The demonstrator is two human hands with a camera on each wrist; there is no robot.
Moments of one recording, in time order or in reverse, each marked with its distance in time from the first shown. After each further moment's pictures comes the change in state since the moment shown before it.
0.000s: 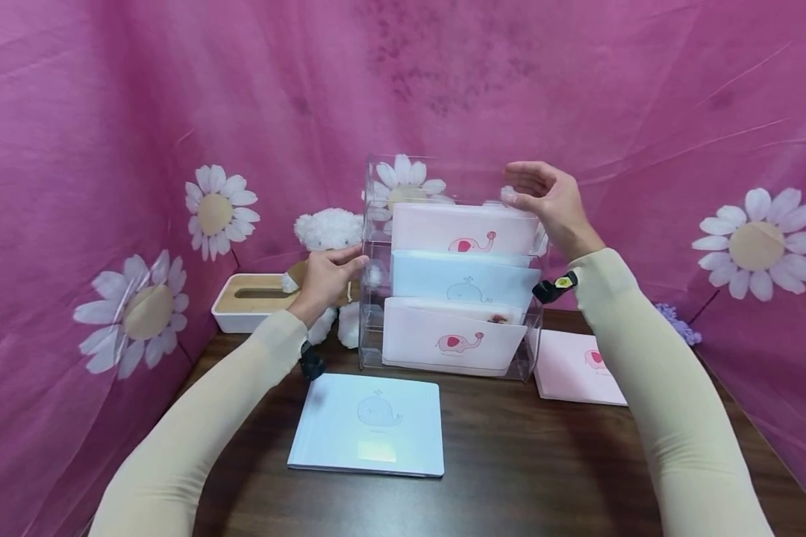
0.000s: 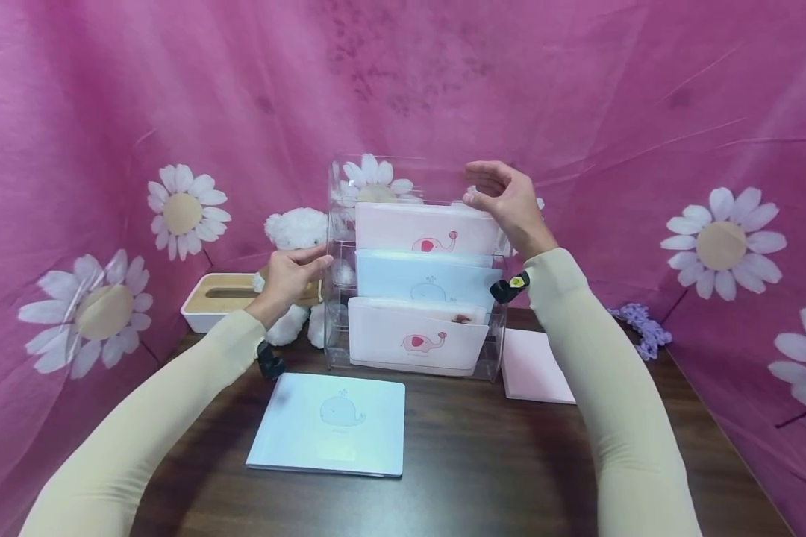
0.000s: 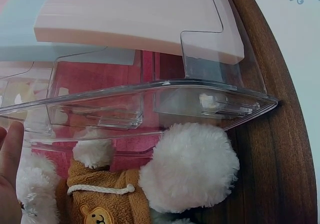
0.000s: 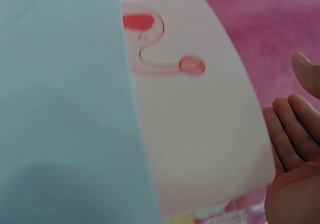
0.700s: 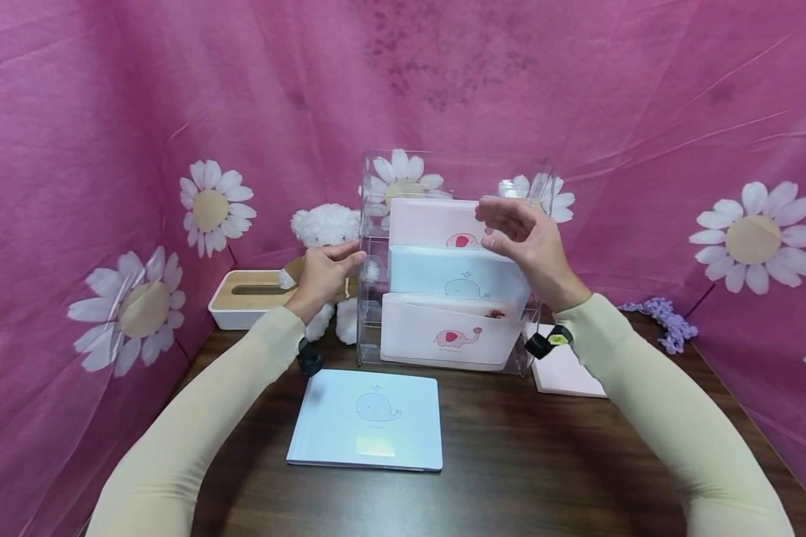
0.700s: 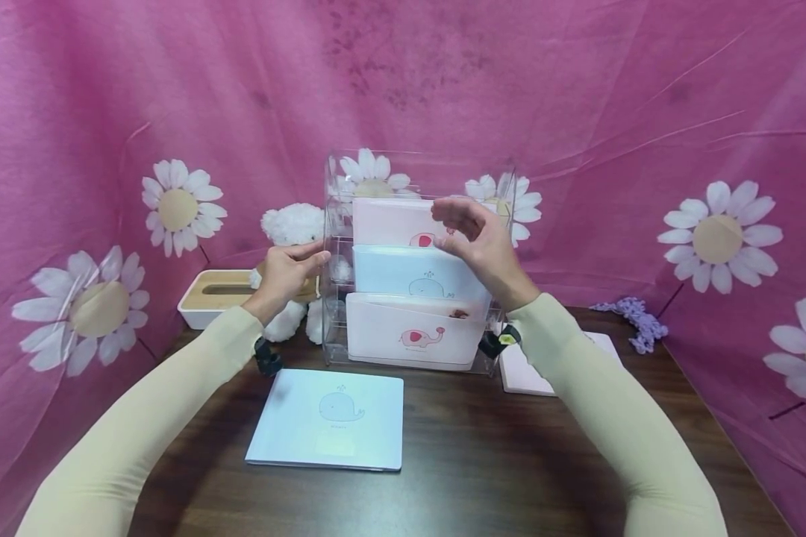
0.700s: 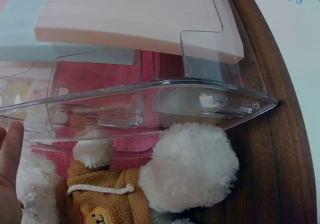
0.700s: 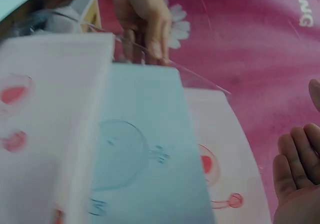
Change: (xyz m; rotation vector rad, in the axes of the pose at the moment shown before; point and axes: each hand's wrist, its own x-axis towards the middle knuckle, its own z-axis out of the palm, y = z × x) left_hand 0.001 0.000 0.002 0.055 0.038 0.021; right_hand -0.070 -0.006 0.043 0.094 -0.102 -0.143
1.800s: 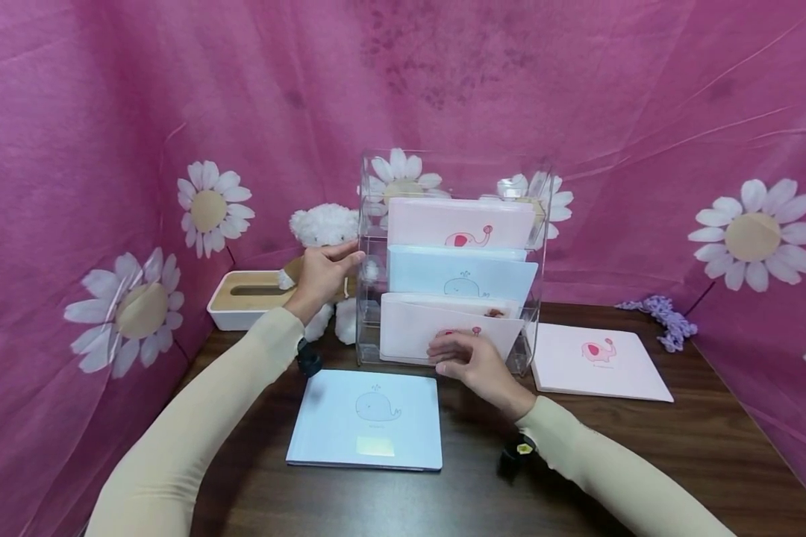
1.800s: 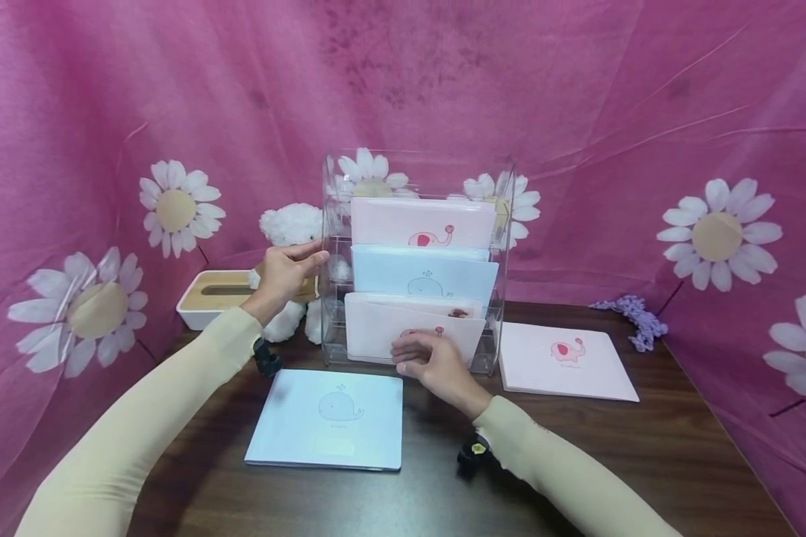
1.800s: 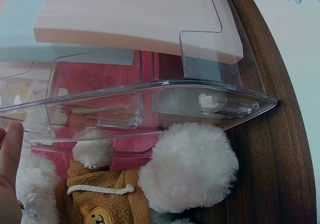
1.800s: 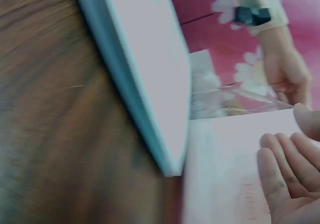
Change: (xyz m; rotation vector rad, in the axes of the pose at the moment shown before) left_hand 0.000 0.000 0.000 -0.039 -0.016 -0.039; right_hand -0.126 0.100 0.068 -0.092 -0.243 0.332
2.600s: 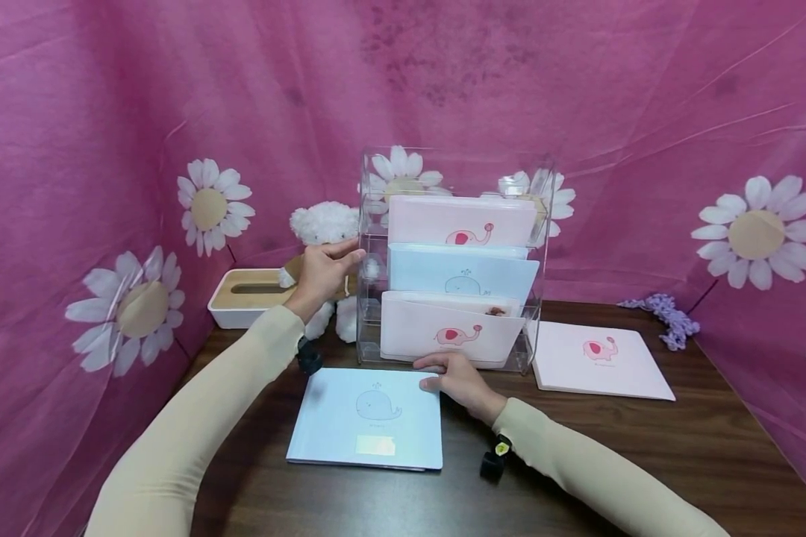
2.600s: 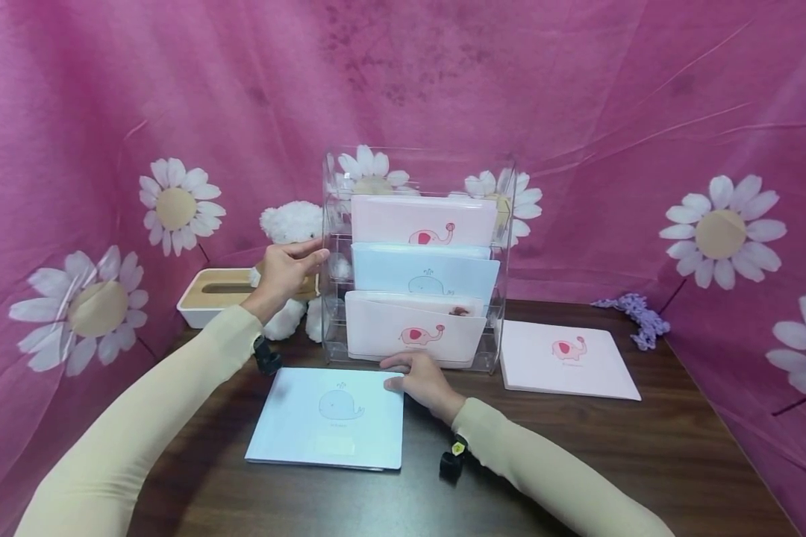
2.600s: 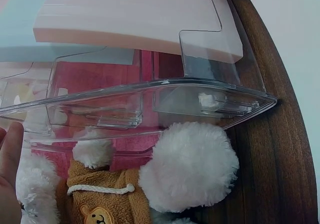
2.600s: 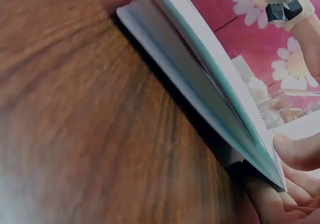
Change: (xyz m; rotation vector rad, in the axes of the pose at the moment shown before) left_hand 0.000 0.002 0.000 0.006 -0.003 0.005; right_hand 0.012 0.035 0.040 -0.130 0.043 0.394
